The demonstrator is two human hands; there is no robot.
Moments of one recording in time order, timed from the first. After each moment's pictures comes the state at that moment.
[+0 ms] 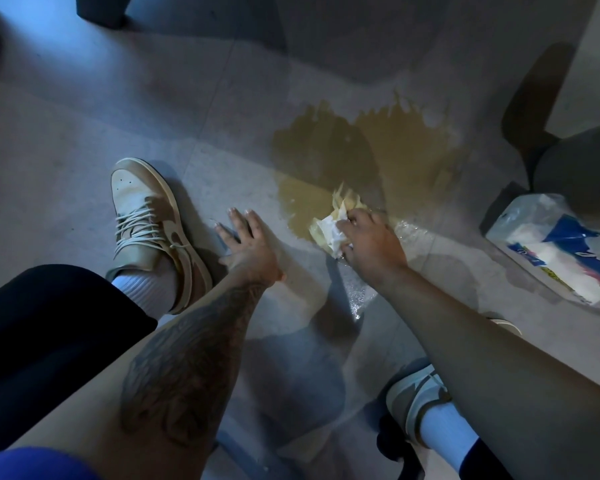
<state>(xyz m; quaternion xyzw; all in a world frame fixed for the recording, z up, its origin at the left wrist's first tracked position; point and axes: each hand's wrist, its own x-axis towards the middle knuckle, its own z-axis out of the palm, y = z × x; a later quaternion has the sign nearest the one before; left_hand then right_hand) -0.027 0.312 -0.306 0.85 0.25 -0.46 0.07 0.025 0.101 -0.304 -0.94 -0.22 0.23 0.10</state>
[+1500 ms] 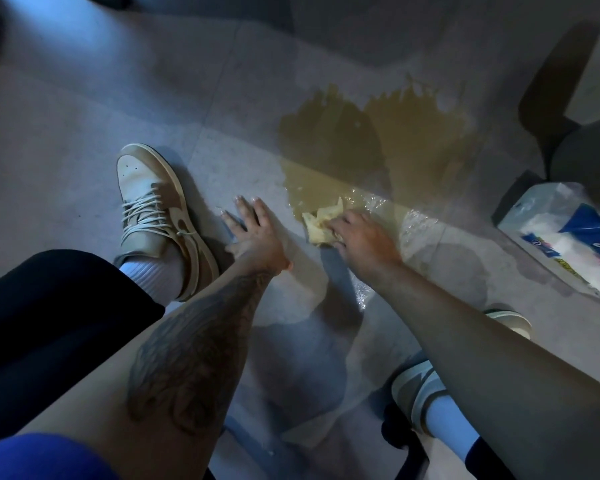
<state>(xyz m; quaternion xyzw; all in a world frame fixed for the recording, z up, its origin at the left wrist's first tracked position) -0.026 0.311 -0.299 0.85 0.26 -0.46 0.07 0.007 0.117 -0.309 -0.92 -0.24 0.26 0.17</state>
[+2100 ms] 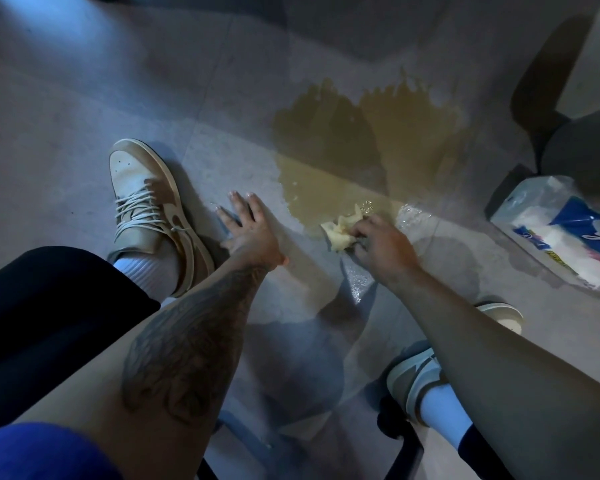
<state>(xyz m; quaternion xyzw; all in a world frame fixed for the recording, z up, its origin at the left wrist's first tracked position) -0.025 0.311 -0.301 0.85 0.25 -0.46 0.07 -0.002 0.077 -0.305 -0.93 -0.11 0.29 0.22</state>
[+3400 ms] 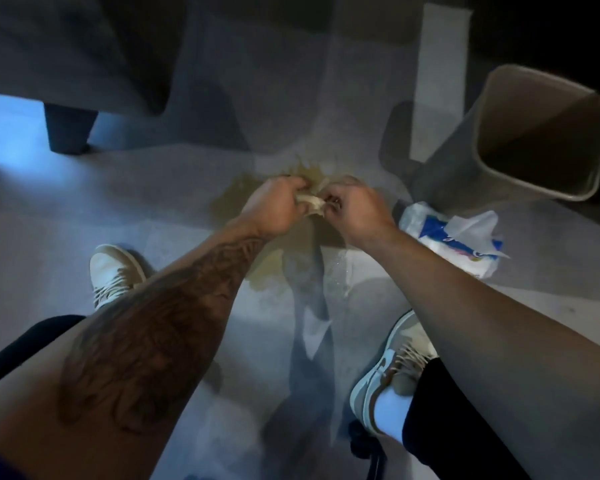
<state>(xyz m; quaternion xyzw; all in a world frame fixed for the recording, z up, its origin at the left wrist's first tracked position) 0.116 0.197 -0.137 0.93 -0.09 -0.20 0.29 0.100 0.019 -0.142 -0.95 -0.07 0.12 0.27</state>
